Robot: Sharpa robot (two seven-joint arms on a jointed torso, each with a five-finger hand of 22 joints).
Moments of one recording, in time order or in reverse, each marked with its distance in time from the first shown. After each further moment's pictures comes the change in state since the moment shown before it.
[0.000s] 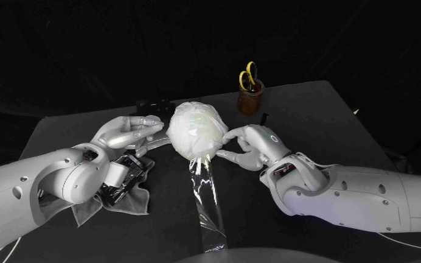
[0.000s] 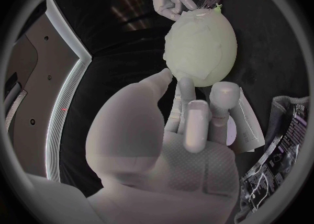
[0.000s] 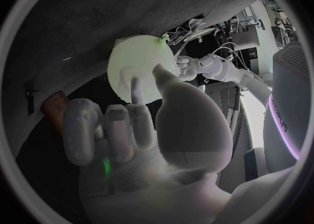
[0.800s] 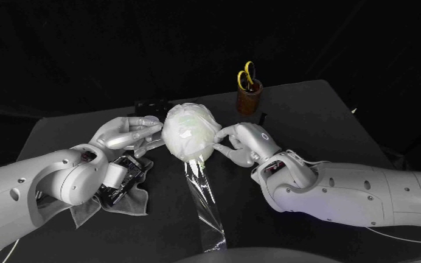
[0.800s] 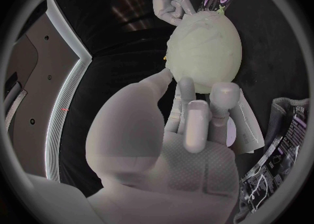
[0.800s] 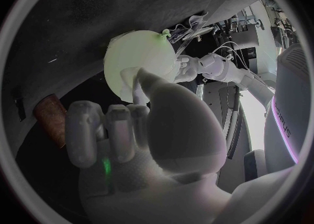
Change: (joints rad) left arm 0.000 0.002 0.000 0.001 0.000 0.003 -0.001; left_hand 0.000 0.000 0.000 0.000 0.000 0.000 0.000 0.000 0.000 0.000 0.000 0.000 0.000 0.000 0.000 0.004 0.000 0.000 0.000 0.000 0.000 0.002; right arm 0.001 0.058 0.012 -0.036 -0.011 -0.001 -0.011; right_hand 0.186 0.104 0.125 -0.053 0.000 0.048 -0.040 0.042 0.010 0.004 -0.036 0.028 0.000 -0.002 -0.031 -0.001 0.001 0.000 0.001 -0.028 0.050 -0.001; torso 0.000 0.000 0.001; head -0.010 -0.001
